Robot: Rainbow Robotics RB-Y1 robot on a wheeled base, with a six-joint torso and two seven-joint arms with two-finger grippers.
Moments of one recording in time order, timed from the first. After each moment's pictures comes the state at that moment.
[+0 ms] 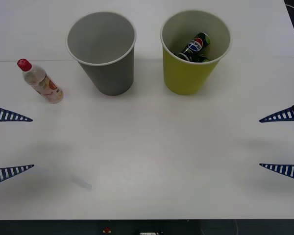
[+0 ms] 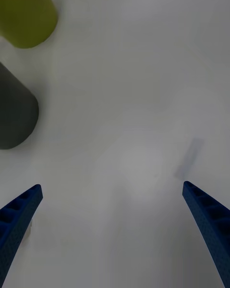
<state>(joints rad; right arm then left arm) 0.26 -1.13 -0.26 -2.01 1.31 -1.13 -0.09 0.45 1.20 0.36 -2.05 -1.22 -1.01 -0.08</state>
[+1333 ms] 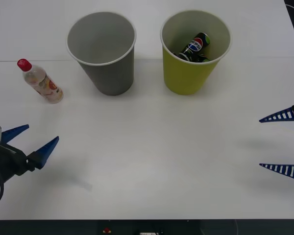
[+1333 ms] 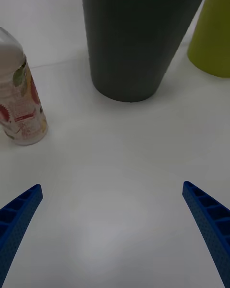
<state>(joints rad) 0.26 -1.13 -0.26 -2.01 1.31 -1.13 -0.09 0.51 1.01 -0.07 -2.04 -0.89 -0.12 0.17</state>
